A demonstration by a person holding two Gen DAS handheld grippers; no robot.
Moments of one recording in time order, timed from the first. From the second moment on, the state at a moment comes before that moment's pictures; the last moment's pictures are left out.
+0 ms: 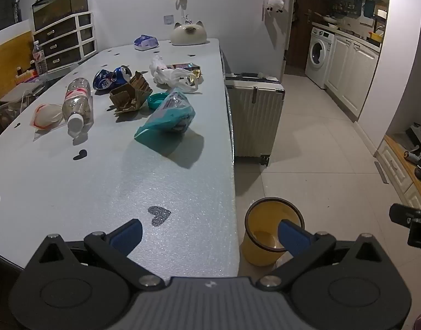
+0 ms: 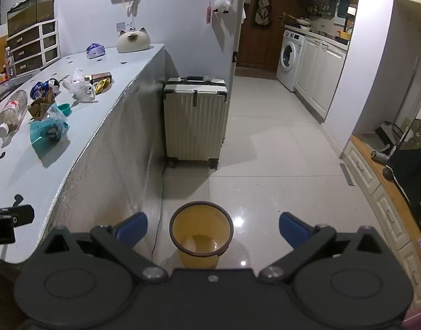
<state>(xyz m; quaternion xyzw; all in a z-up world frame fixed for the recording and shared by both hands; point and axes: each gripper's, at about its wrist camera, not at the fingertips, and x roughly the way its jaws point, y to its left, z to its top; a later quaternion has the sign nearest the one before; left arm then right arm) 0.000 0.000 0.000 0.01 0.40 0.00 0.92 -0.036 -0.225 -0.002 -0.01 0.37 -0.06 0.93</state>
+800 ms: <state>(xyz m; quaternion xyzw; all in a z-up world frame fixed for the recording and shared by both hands) 0.000 0.000 0.000 0.01 0.39 0.00 0.92 -0.036 -0.223 -0.002 -0.01 0.37 -0.06 0.93</state>
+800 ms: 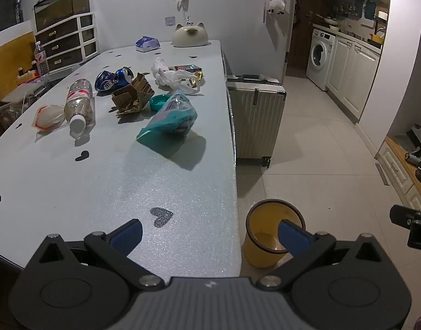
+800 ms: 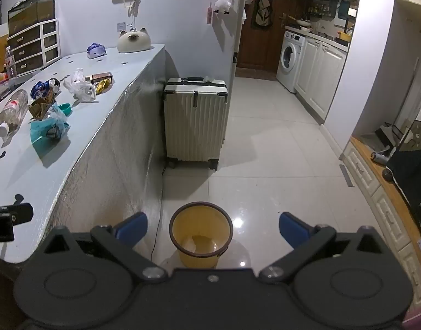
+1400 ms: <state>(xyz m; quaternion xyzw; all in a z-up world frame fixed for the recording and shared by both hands) 0.000 0.000 0.000 0.01 0.39 0.00 0.92 -0.037 -0.224 -0.001 -0.01 0.37 -0.06 0.93</state>
